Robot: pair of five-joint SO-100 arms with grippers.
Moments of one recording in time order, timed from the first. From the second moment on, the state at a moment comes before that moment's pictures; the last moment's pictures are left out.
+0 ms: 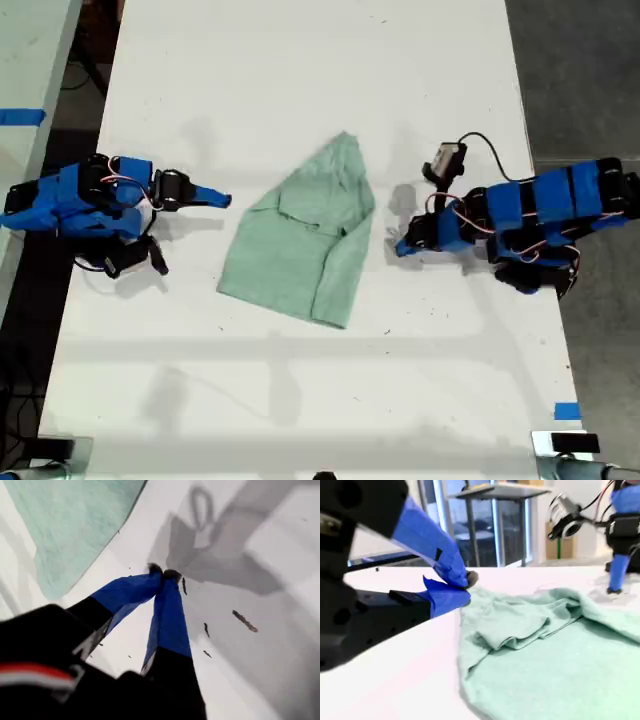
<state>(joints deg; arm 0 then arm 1) -12.9 206.1 184.1 45.7 15.4 6.0 142.8 156.0 40.3 -3.3</state>
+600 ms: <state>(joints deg) -16.4 206.1 184.1 59.1 13.5 7.1 199.3 175.3 61.9 -3.2</state>
